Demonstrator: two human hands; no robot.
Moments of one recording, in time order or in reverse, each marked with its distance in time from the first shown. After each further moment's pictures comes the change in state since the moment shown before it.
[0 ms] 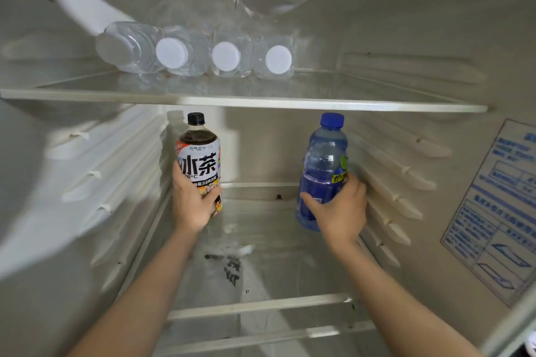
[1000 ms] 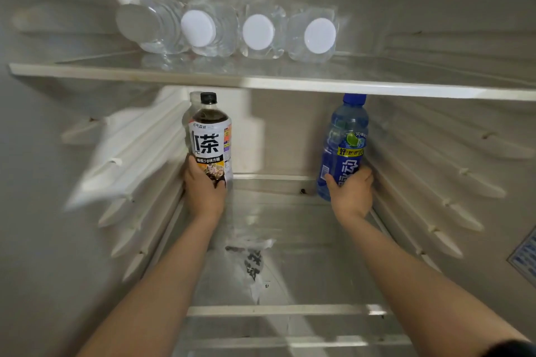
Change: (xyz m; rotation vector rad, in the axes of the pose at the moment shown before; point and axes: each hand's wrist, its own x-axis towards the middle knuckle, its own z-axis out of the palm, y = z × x) left_hand 0.011 -0.015 0.004 0.261 0.141 -0.217; right_hand 0.043 0.010 0.074 0.003 -0.091 0.112
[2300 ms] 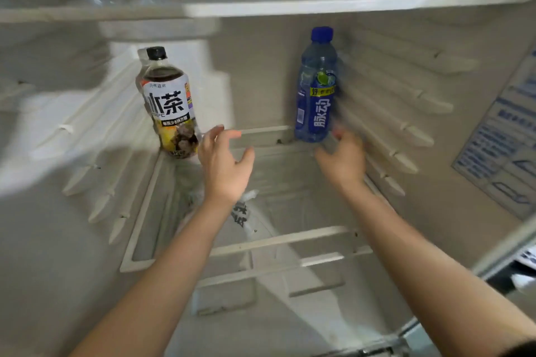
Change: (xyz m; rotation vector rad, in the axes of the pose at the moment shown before) left_hand -0.091 0.058 -0.020 -0.066 -0.208 0.330; right_hand -0.051 0.014 -0.060 0.028 -0.142 -0.032
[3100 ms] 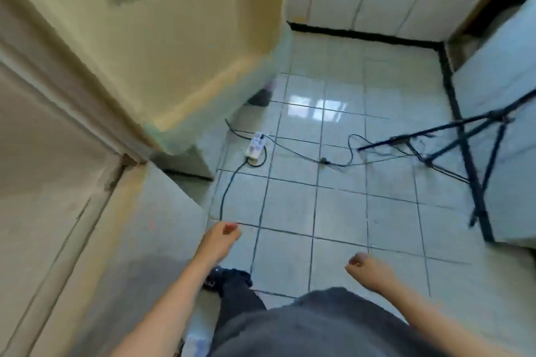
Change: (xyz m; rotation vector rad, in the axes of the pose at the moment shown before) left_hand -0.525 0.039 0.020 0.125 -1.870 -0.047; right_hand -0.723 0.255 -0.258 -0.221 -0.333 1.487
